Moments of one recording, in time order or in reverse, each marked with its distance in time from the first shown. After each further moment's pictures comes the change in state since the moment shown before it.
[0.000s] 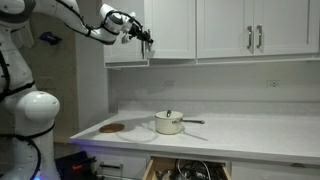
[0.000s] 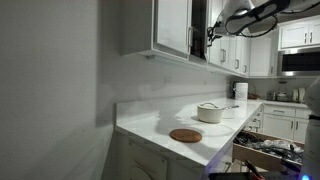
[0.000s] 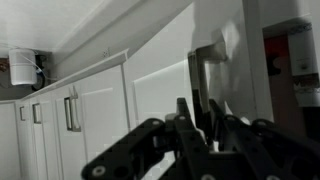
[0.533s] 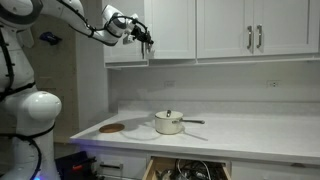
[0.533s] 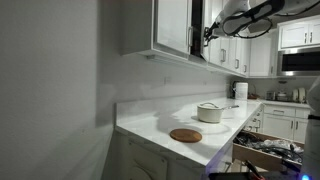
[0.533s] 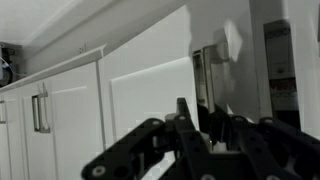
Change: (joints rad) arm 0.067 0.046 -0.060 0.022 0.098 0.084 -0.152
